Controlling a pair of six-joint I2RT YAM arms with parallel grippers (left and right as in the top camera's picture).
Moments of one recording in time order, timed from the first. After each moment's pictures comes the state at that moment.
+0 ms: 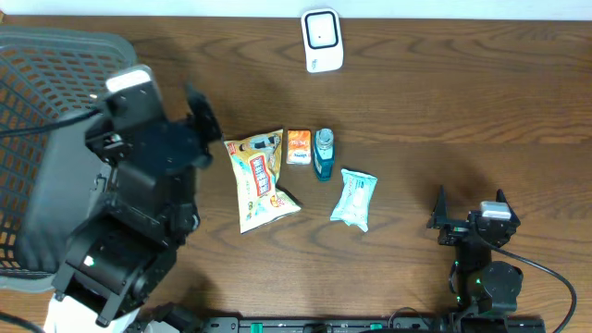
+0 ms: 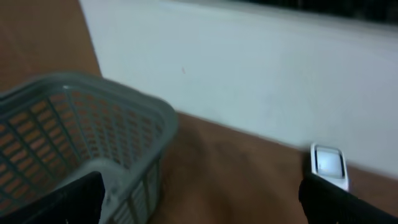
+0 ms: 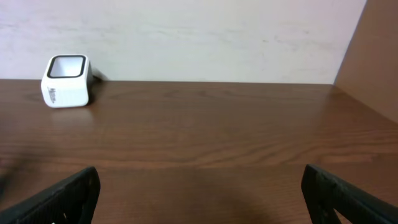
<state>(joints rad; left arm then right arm) -0.52 1.01 1.35 -0.70 -0.79 -0.38 -0.03 0.01 0.01 -0.06 0.07 -0.03</state>
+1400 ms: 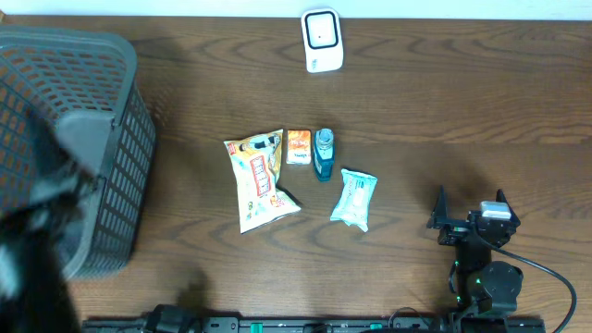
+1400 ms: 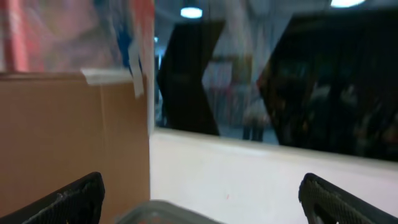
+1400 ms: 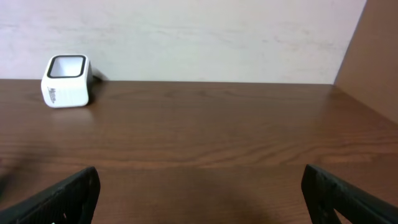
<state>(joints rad) -0.20 0.60 1.35 -0.40 -0.55 0.12 -0.03 0.01 0.01 -0.06 0.07 -0.03</state>
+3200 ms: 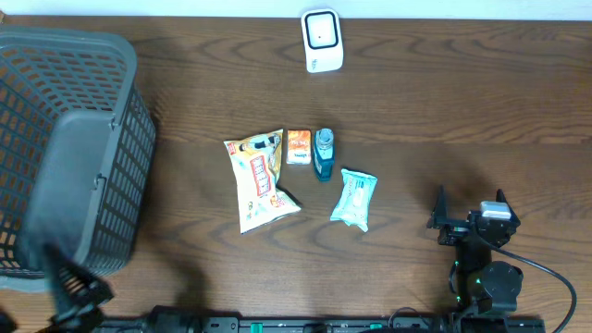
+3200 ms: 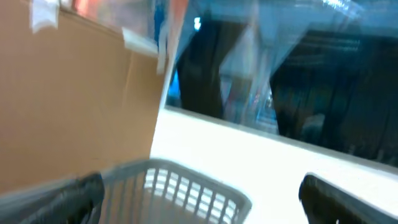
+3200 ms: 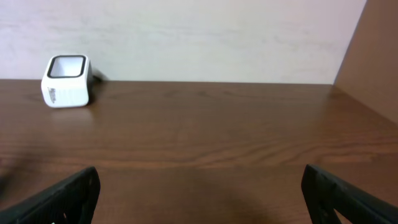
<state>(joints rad) -0.13 0.01 0.88 -0.51 -0.52 -0.05 -0.03 0.01 0.01 -0.06 0.07 -0.03</state>
